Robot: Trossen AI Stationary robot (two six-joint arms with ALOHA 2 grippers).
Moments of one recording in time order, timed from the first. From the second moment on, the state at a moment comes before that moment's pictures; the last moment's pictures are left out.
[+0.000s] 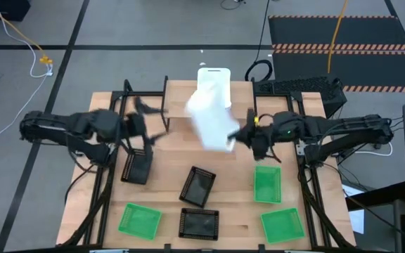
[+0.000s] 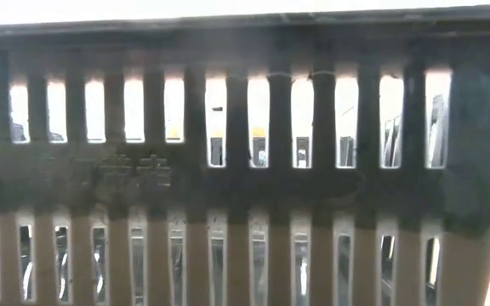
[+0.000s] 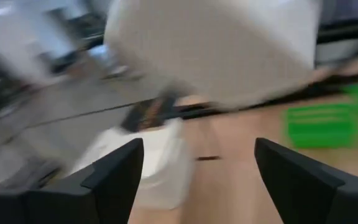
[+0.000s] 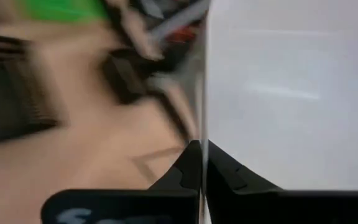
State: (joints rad) left arm -0.17 0.97 1.14 -0.36 -0.50 0.27; right arm 0.07 1.08 1.04 -0.22 0.12 -1.02
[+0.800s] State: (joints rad) left arm -0.04 1.12 1.14 -0.58 -0.67 -0.04; right arm -0.25 1.71 2.06 -1.00 0.41 -0.52
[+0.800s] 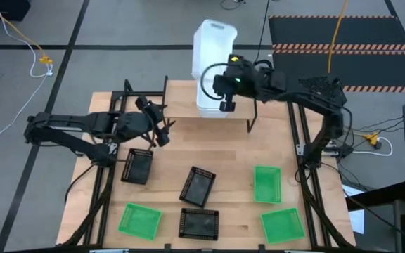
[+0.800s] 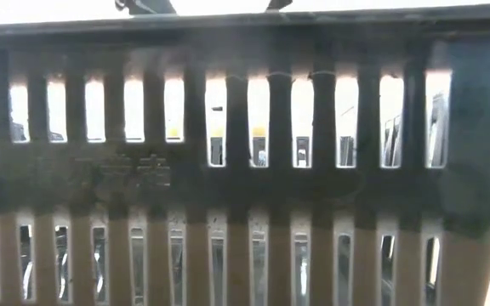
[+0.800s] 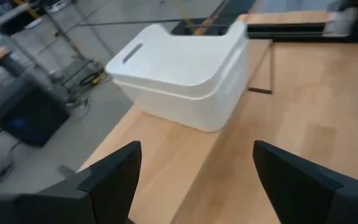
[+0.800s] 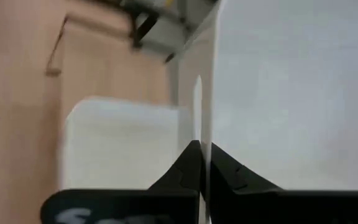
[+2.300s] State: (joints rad) left arm 0.05 1.19 1.09 -0.57 -0.77 -0.11; right arm -0.35 1.75 2.09 -1.25 0.02 -0.37
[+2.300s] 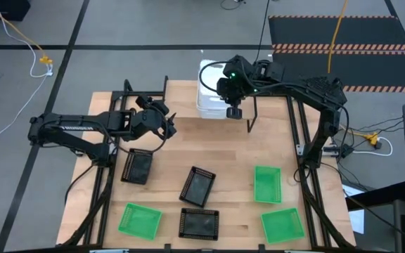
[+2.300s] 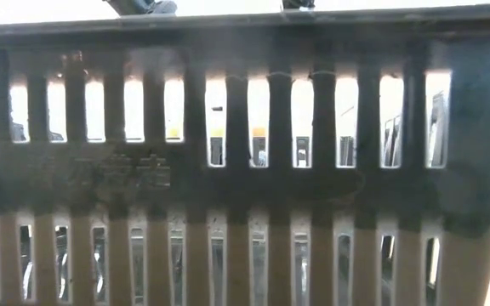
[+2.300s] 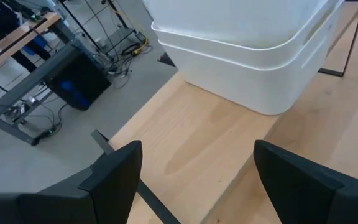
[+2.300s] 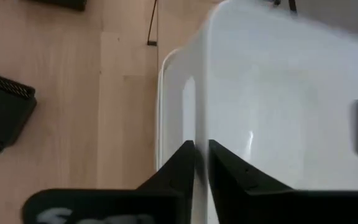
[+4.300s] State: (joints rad) left arm 0.04 1.19 1.09 -0.65 -0.77 -0.26; right arm -0.01 0.78 0.43 0.23 0.10 -0.14
